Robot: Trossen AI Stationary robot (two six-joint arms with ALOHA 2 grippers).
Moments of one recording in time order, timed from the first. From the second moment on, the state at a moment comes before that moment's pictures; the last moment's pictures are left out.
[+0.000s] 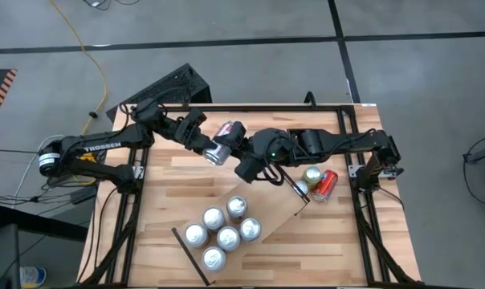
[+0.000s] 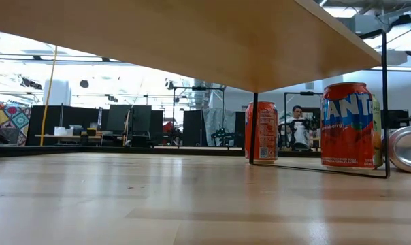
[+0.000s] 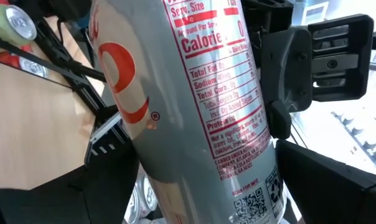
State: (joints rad) left arm 0.36 1.13 0.87 0.57 0.80 -1.50; right arm 0.12 1.78 1.98 -0.59 0.46 -1.36
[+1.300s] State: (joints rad) left arm 0.33 1.13 0.86 0.54 0.72 -1.56; right arm 0.03 1.79 1.96 -0.60 0.33 -1.34
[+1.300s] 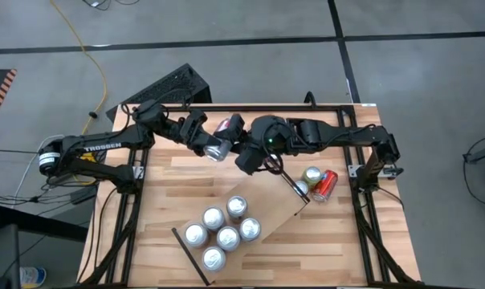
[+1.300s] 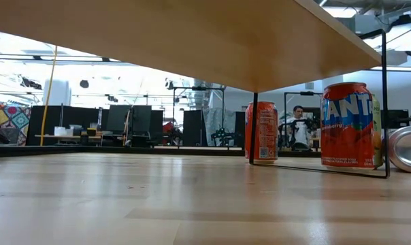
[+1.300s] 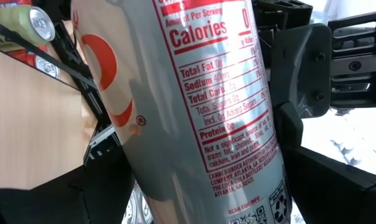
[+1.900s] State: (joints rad) left arm 0.33 1.13 0.87 0.55 0.74 -1.52; right arm 0.02 1.79 1.96 -0.59 0.35 -1.21
